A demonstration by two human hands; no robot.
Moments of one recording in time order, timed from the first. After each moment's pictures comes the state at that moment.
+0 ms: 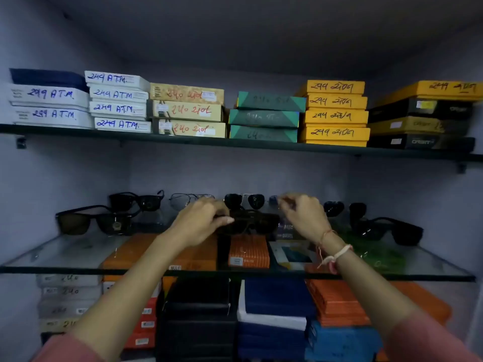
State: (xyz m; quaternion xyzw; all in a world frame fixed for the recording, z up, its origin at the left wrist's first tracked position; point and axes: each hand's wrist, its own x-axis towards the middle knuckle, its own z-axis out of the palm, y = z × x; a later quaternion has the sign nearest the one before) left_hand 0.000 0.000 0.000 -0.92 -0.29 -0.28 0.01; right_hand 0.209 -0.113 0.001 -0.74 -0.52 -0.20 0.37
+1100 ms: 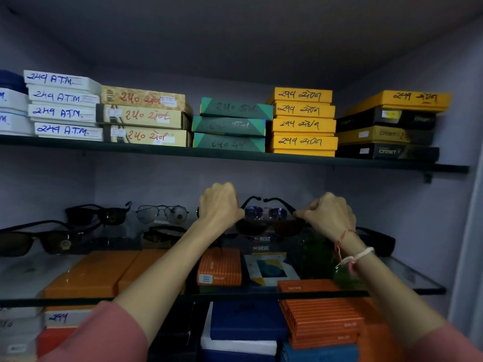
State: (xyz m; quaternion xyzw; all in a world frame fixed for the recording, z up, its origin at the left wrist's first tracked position) left_hand 0.114 -0.027 0.038 -0.85 -0.37 -0.37 -0.01; right_hand 0.273 -0.166 0.030 -0.84 -0.34 -0.16 0.39
